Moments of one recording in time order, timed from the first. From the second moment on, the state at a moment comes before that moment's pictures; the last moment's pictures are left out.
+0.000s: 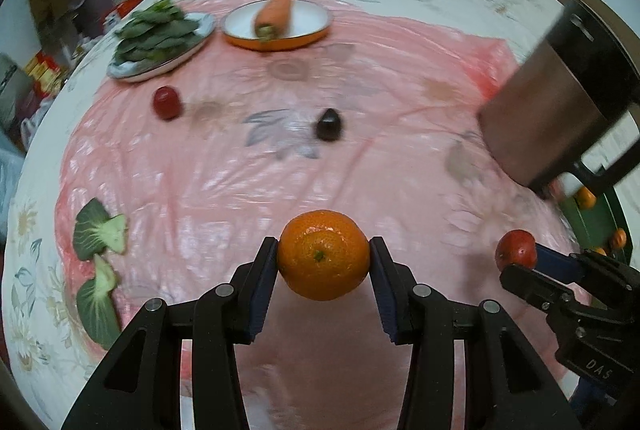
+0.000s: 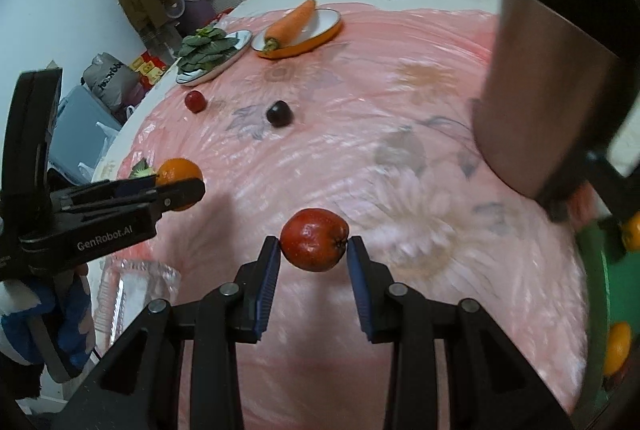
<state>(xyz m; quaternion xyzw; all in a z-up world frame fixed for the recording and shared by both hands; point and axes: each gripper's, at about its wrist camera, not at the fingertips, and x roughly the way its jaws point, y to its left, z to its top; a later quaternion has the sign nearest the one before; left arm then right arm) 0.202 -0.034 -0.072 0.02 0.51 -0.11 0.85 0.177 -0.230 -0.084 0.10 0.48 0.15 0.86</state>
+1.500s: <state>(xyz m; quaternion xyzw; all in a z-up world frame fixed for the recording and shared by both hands) 0.081 -0.358 -0.049 0.18 0.48 -0.39 0.77 0.048 -0.507 -0.083 0.20 0.47 -0.09 0.86</state>
